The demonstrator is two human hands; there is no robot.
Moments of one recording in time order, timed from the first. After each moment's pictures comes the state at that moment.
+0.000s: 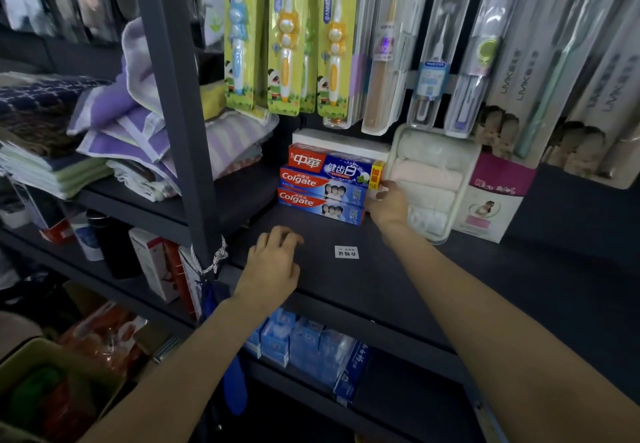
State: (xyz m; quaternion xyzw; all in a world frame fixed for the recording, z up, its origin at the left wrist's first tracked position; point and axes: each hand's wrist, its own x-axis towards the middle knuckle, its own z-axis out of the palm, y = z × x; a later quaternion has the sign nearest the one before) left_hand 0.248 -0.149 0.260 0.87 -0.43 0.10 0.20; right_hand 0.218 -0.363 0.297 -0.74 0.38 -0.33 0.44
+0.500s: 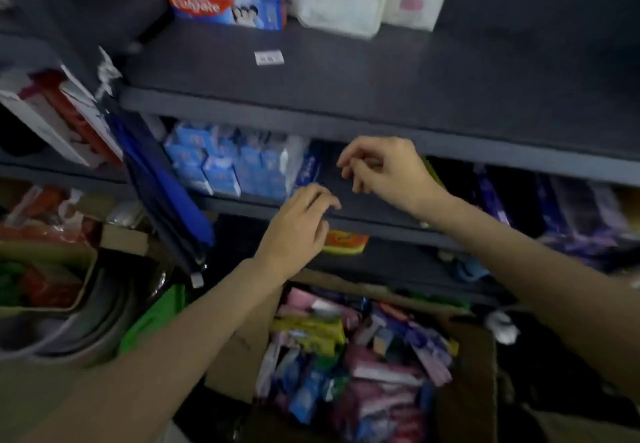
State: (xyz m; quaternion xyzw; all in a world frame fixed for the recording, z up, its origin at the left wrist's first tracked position) left_hand 0.084 -0.120 0.137 0.70 -0.64 0.02 0.32; right_hand -0.024 -0.247 0.221 -0.88 0.21 -0.20 0.37
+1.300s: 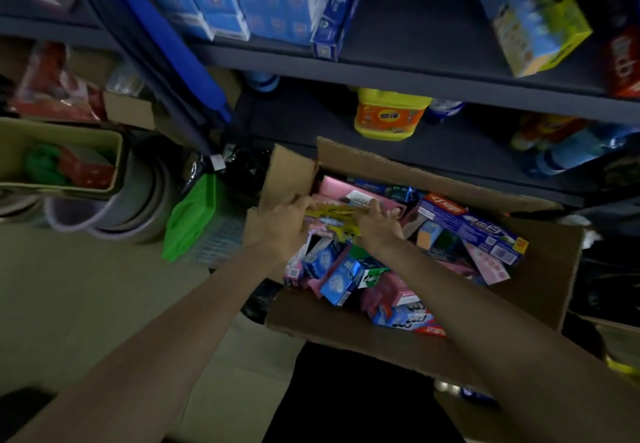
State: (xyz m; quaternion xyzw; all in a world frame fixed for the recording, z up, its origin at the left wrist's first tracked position) left_hand 0.059 -0.002 -0.048 0.84 -0.46 -0.29 0.04; right_hand -0.070 -0.125 -0.106 -0.86 0.33 0.33 0.19
